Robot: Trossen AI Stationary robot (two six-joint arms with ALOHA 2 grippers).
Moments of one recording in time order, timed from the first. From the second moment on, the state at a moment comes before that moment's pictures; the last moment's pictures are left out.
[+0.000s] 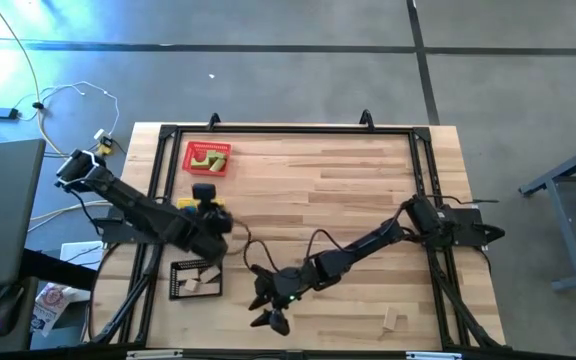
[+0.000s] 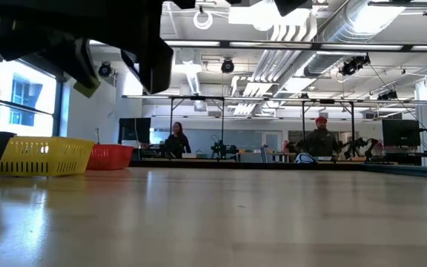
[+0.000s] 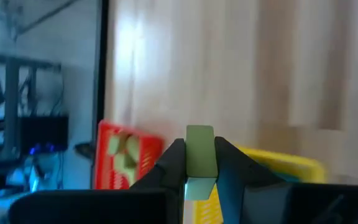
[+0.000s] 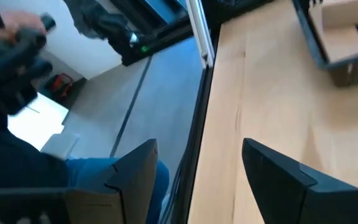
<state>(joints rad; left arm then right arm) -0.34 1.37 0.99 -1.18 -0.78 -0.41 0.42 2.21 1.55 0.28 -0.18 0.60</state>
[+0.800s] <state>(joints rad) 0.53 1.30 0.99 -1.15 -0.59 -0.24 0.45 2.18 1.55 0.17 -0.11 0.60</state>
